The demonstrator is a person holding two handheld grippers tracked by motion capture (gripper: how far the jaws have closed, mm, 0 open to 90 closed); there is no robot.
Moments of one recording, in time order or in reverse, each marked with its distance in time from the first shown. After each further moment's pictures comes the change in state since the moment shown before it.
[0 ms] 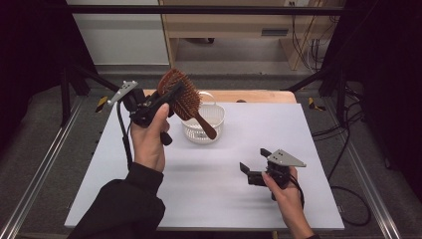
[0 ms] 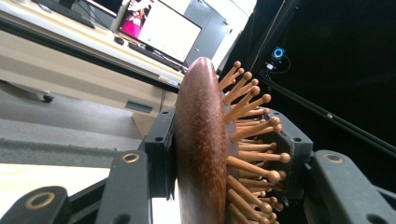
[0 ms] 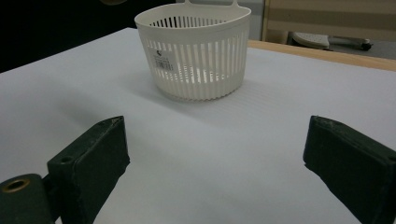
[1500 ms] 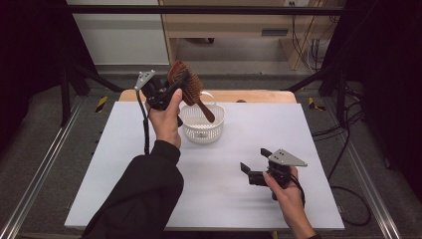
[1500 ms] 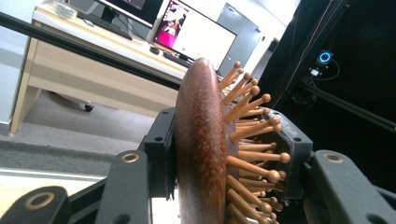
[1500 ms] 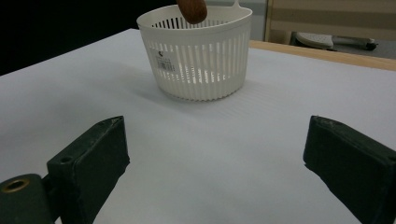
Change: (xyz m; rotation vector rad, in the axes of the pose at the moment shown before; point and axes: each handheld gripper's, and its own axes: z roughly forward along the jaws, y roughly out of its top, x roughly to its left) left arm 0.038 -0.022 0.072 -0.027 0.142 0.045; right arm -0.003 0.001 -0.001 -0.003 0.013 0.002
